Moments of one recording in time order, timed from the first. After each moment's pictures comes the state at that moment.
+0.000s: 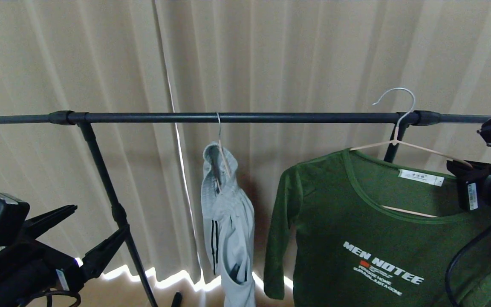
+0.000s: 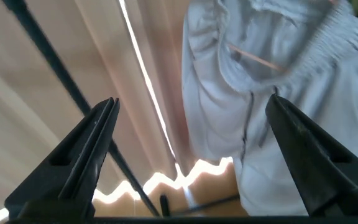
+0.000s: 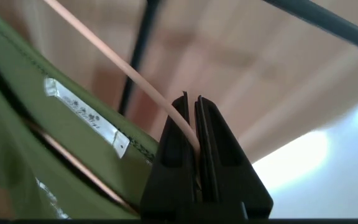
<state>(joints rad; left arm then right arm) -0.34 1.13 -0.15 -0.84 0.08 0.16 0.18 1.27 -0.65 -0.34 -0.28 -0.26</state>
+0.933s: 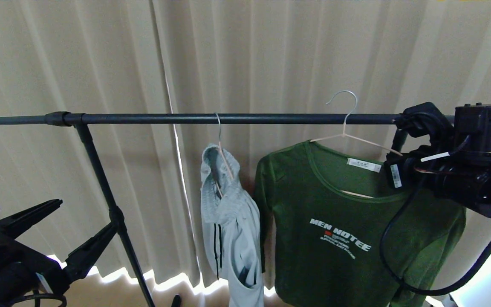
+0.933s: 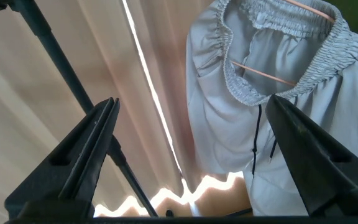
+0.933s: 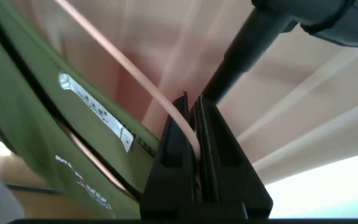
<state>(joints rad) -0.33 1.06 -0.15 -0.84 0.08 0.19 0.33 1.59 -0.86 -0.36 -0.42 -0.15</state>
